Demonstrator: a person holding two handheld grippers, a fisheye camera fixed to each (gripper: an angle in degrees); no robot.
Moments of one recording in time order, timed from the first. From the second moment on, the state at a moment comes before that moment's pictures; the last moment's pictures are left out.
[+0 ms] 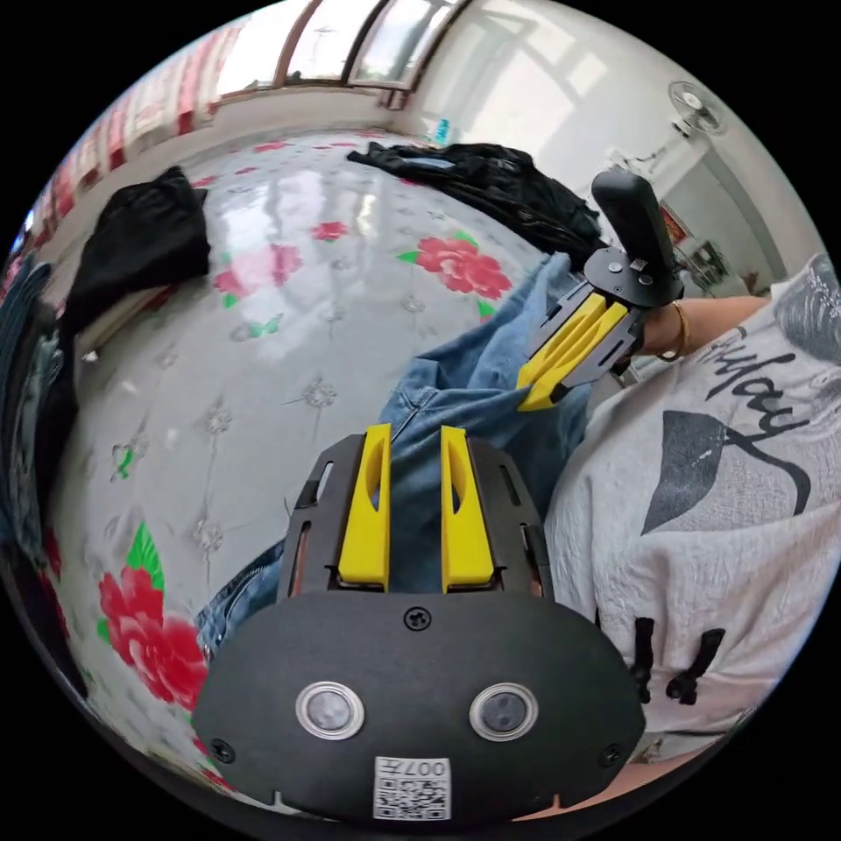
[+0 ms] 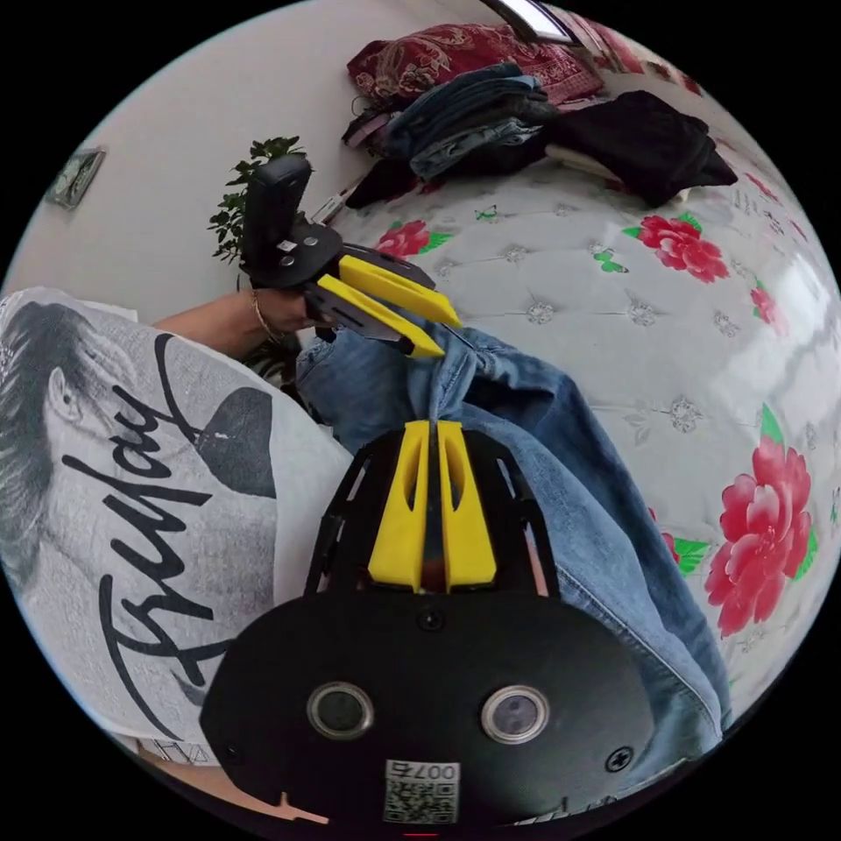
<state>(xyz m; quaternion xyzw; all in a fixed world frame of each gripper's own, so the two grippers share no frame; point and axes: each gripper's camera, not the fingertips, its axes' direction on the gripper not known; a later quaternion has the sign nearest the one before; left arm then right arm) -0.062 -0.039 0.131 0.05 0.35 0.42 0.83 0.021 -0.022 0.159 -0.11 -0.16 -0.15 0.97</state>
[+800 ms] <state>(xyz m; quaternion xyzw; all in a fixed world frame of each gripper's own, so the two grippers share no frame) -0.139 0.035 0.161 0.07 0.19 0.19 0.96 0.168 -0.197 0.260 -0.22 -0.36 0.15 0.90</state>
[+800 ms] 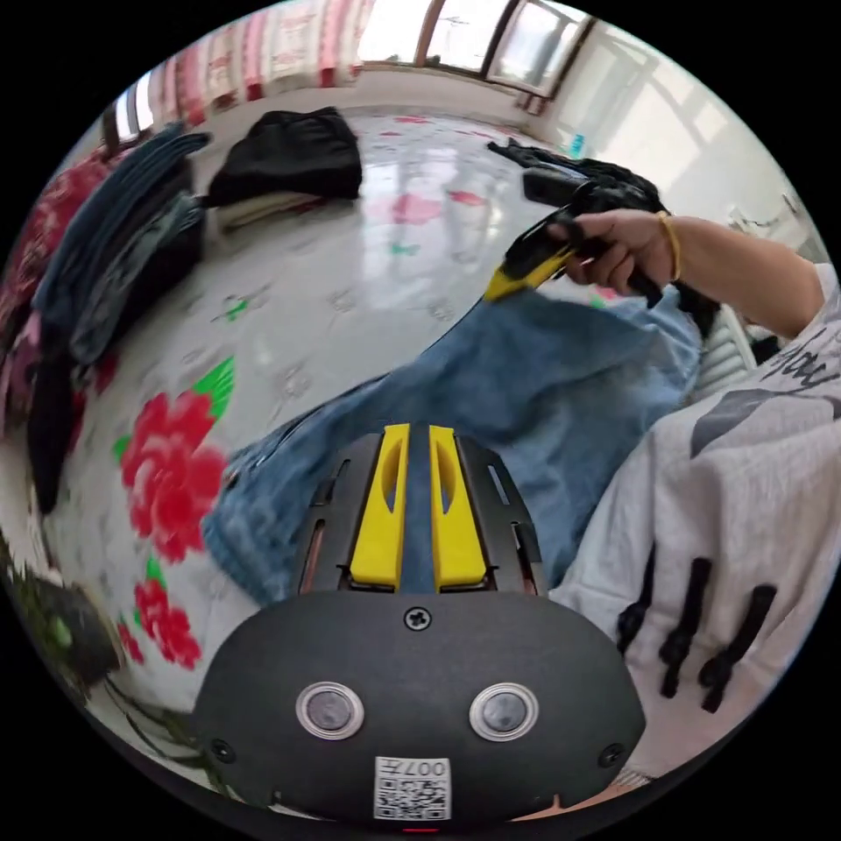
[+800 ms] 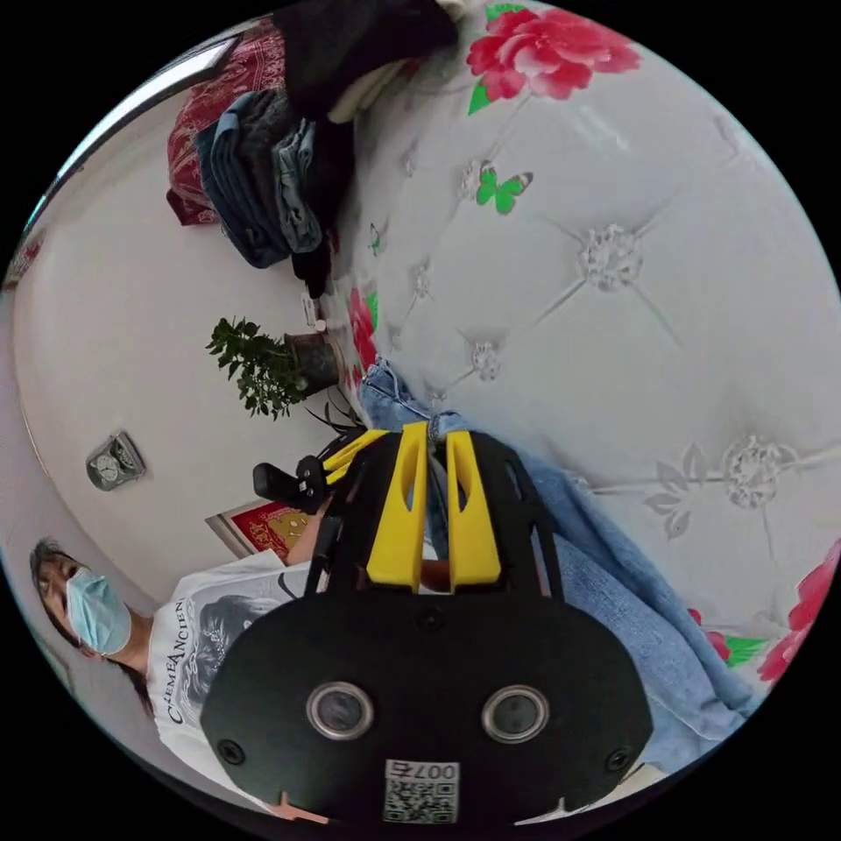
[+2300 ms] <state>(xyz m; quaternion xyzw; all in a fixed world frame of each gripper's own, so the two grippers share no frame) 0.025 0.034 0.143 0.02 0.25 0.47 0.85 0.261 0.295 -0.023 0.06 0.14 0.55 0.82</state>
